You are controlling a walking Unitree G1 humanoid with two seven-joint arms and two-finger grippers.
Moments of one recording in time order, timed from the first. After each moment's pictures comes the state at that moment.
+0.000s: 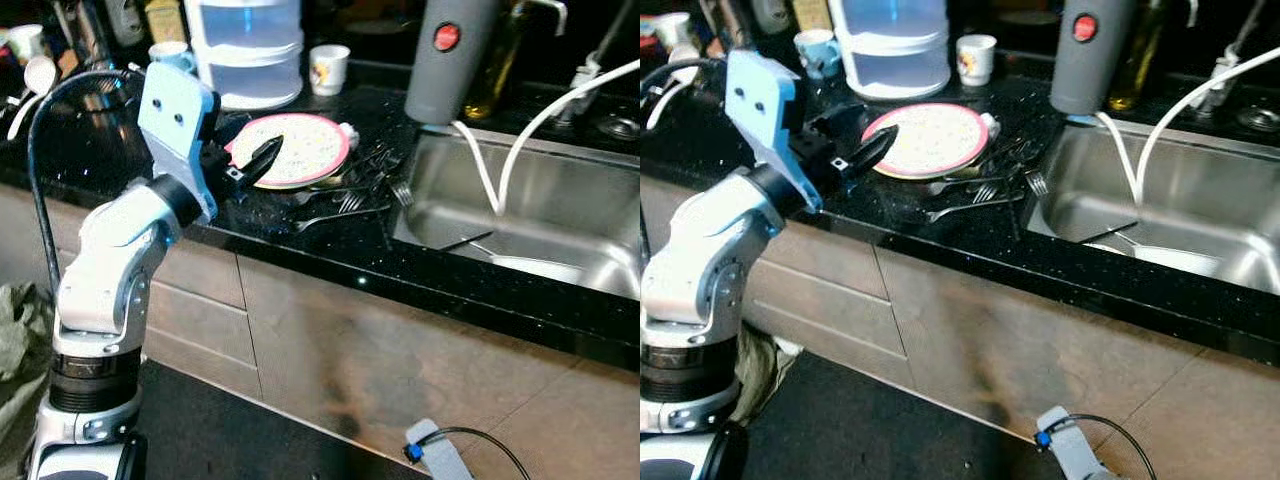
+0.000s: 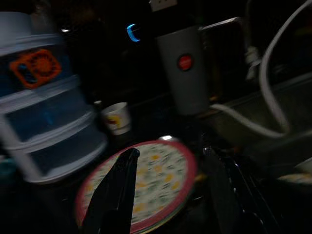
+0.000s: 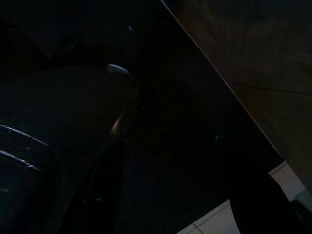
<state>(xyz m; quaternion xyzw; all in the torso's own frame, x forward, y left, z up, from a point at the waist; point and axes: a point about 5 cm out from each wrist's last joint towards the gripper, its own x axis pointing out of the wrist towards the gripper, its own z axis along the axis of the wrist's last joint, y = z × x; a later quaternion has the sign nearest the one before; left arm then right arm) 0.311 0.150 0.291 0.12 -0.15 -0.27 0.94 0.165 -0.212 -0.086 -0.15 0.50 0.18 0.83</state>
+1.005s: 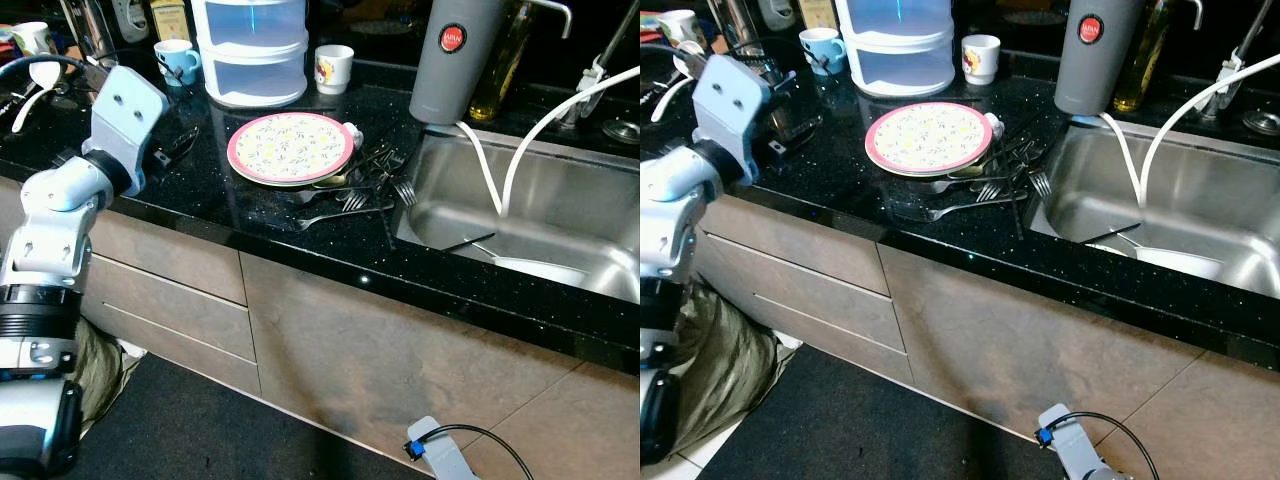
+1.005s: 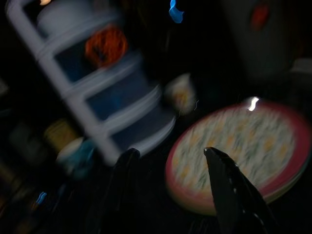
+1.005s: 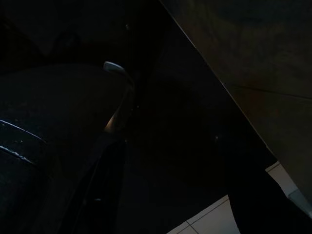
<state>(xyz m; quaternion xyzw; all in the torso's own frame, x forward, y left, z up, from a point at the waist) 0.354 0.213 0.287 0.22 -0.16 -0.19 0.94 0.163 -0.217 -0.085 -0.16 0.50 0.18 0.83</state>
